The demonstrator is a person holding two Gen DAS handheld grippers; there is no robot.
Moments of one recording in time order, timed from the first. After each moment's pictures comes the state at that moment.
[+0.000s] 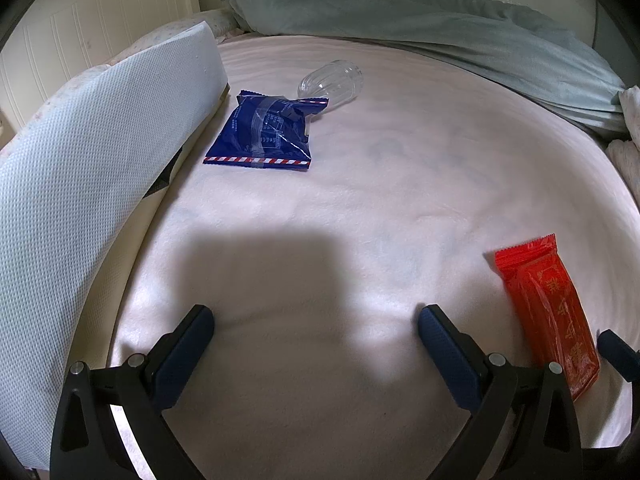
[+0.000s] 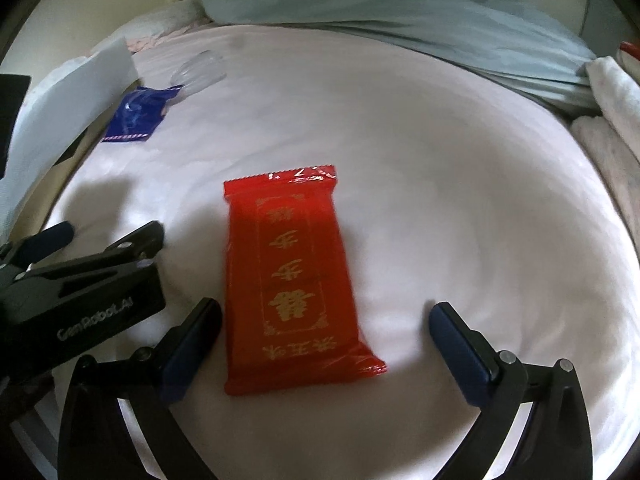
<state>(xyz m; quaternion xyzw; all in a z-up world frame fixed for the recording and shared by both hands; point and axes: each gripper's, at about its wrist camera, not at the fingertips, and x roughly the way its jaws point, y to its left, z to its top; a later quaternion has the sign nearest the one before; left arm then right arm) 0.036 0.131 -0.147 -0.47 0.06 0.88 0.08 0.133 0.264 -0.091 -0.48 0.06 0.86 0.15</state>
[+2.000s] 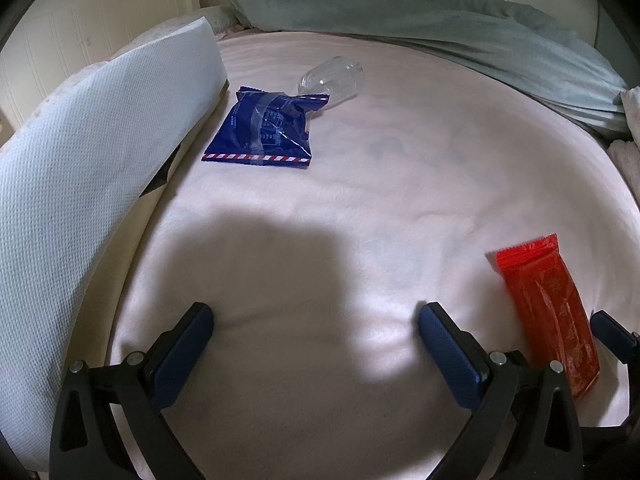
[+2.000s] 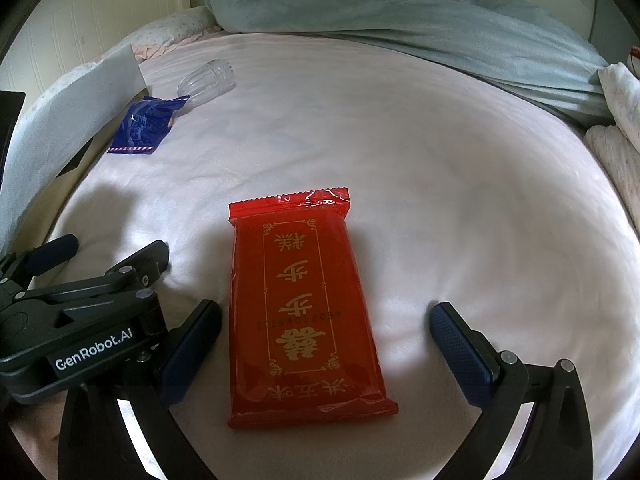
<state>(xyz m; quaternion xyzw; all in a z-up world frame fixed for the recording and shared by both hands) 0.032 0.137 -0.151 -0.48 0.06 0.87 0.08 0.116 0.270 -0.092 -0.47 0.06 0.87 0.14</state>
